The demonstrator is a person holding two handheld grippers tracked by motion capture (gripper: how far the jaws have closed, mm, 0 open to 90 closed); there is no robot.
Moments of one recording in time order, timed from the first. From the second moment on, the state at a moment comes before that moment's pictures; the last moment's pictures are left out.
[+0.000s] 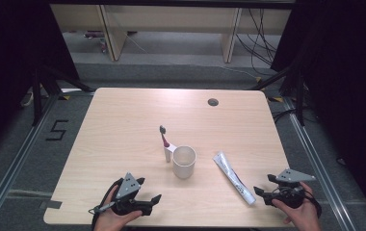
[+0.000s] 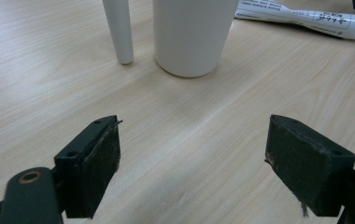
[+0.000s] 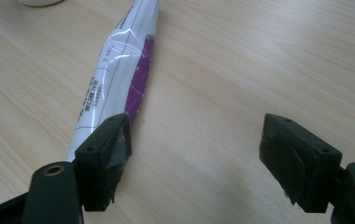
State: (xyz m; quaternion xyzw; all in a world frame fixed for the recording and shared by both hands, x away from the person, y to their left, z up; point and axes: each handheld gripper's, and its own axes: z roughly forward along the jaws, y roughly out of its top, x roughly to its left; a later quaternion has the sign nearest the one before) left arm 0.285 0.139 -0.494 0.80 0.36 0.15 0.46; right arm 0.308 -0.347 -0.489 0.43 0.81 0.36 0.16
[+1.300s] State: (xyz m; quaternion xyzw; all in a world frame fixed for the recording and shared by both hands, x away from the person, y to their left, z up) left arm 0.278 0.135 -0.507 0.81 0.36 0.15 0.44; right arm 0.356 -0.263 -0.461 0.38 0.89 0.23 0.10
